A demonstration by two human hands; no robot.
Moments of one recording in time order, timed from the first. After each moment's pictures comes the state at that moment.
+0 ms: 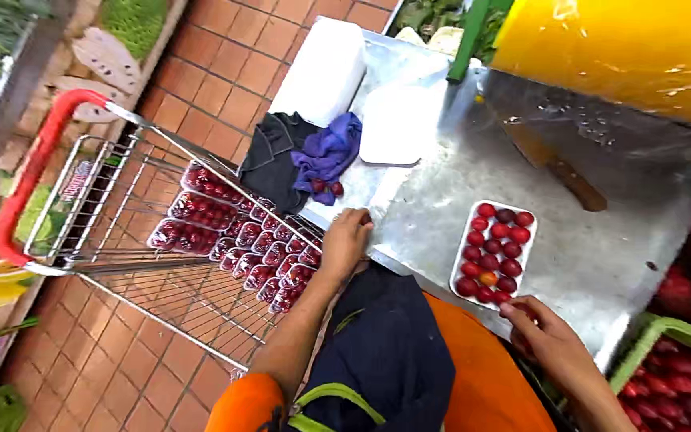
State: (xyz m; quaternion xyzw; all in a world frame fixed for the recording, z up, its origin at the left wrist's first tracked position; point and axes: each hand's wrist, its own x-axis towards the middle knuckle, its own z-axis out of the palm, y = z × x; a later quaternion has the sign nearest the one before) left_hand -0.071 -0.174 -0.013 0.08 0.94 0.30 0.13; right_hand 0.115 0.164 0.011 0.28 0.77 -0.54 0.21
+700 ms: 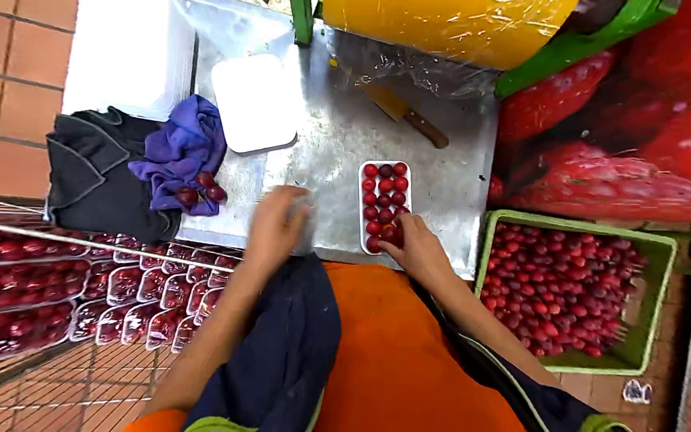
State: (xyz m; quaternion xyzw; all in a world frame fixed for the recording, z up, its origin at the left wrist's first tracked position) left_hand -0.093 -0.121 0.002 0.28 0.88 0.34 0.18; right_hand 0.076 0.136 0.009 0.23 0.93 -0.24 0.17
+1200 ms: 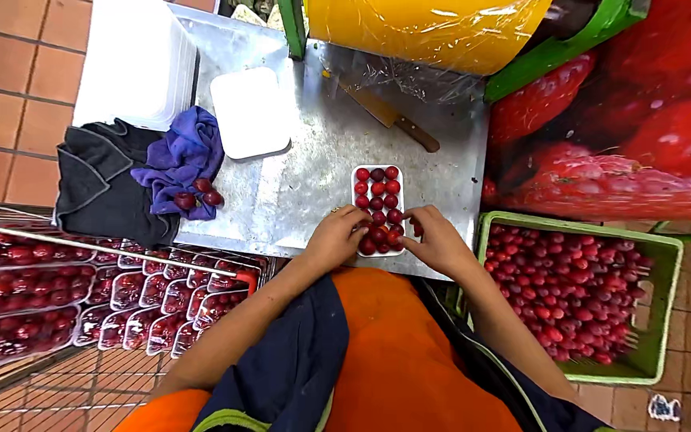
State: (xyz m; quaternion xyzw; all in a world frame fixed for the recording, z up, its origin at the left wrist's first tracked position) left_hand -0.045 -0.031 -0.021 0.40 0.79 0.39 0.26; right_hand 0.080 0.187 0.022 0.16 0.92 -0.33 0.14
